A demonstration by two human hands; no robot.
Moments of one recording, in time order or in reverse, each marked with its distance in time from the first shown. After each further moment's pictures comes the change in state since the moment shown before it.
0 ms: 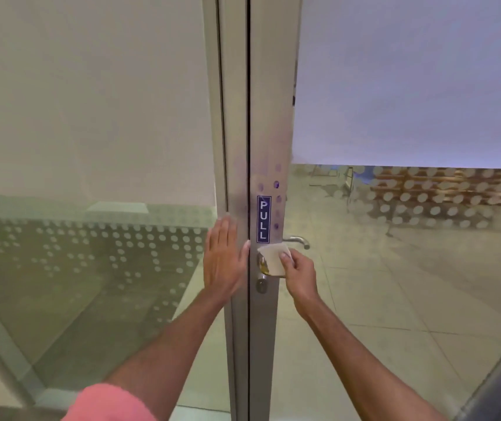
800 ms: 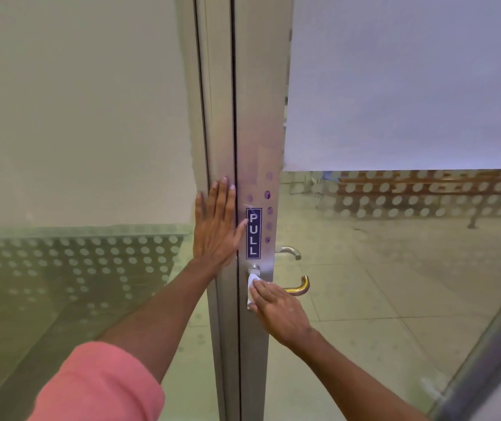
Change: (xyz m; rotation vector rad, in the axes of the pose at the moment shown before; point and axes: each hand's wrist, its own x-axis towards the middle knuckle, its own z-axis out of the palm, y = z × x) left_hand 0.115 -0.028 0.041 0.223 0.228 0.406; right_hand 0.010 0.055 0.021 -1.300 -0.218 -0.733
